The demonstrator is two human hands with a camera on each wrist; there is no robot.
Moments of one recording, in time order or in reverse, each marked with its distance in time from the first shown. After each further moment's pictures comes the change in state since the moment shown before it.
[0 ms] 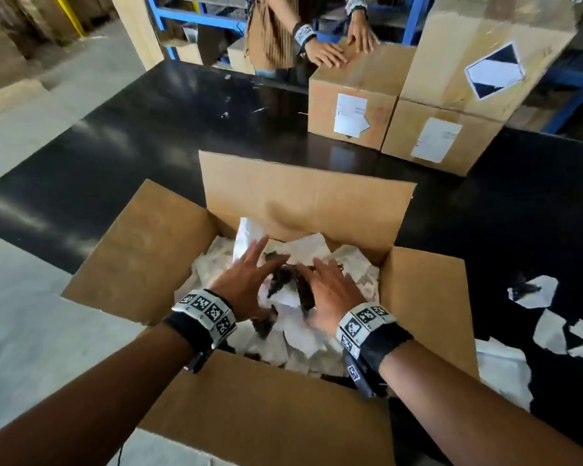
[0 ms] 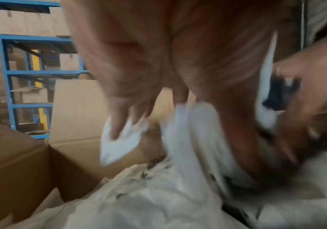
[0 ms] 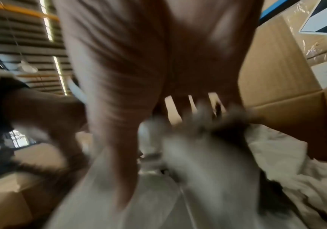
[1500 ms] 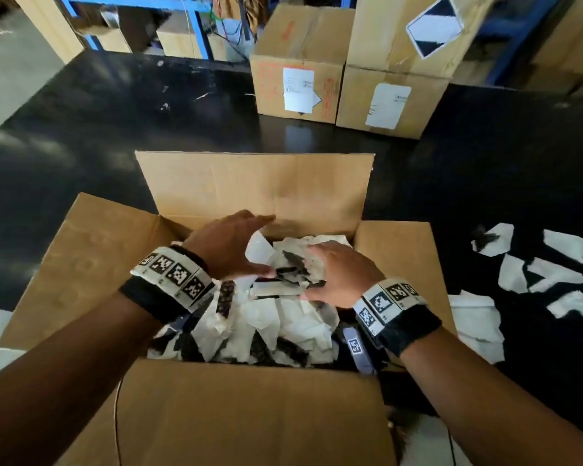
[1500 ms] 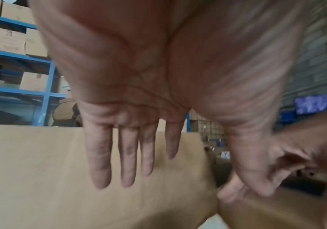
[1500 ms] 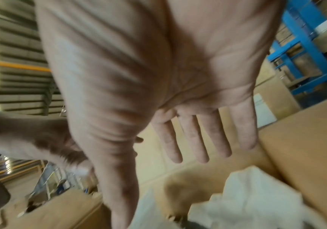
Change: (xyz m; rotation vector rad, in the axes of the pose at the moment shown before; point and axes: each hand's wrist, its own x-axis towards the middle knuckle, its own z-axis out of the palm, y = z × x) left_hand 0.042 0.033 -0.076 0.140 -0.061 0.169; right_hand -0.021 0.044 -0.028 0.195 0.071 0.133
